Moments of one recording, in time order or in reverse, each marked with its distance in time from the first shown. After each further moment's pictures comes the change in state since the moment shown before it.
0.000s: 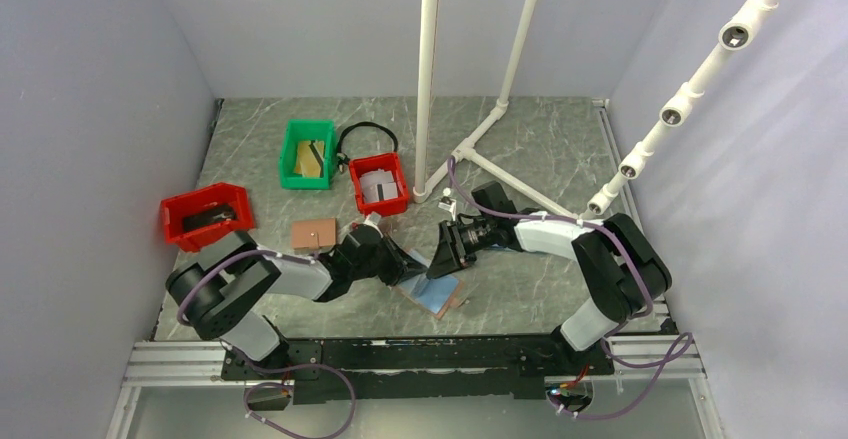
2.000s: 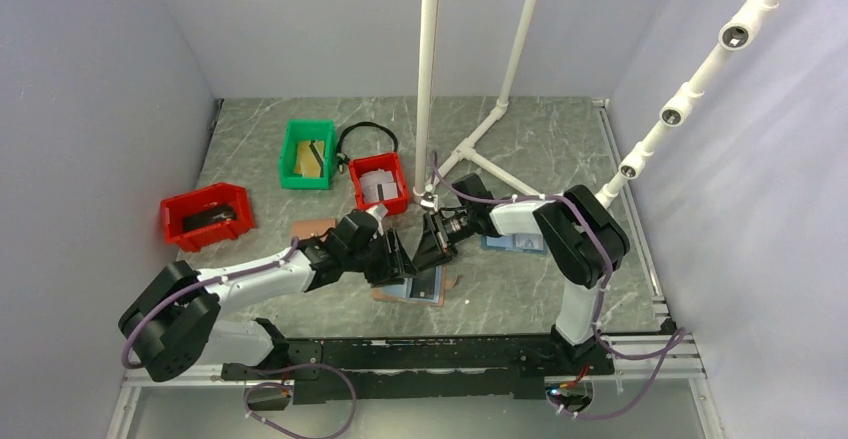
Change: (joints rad) left arm 0.024 -0.283 0.156 -0.624 0.069 0.389; right arm 0.028 0.262 0.164 0.101 -0.157 0.221
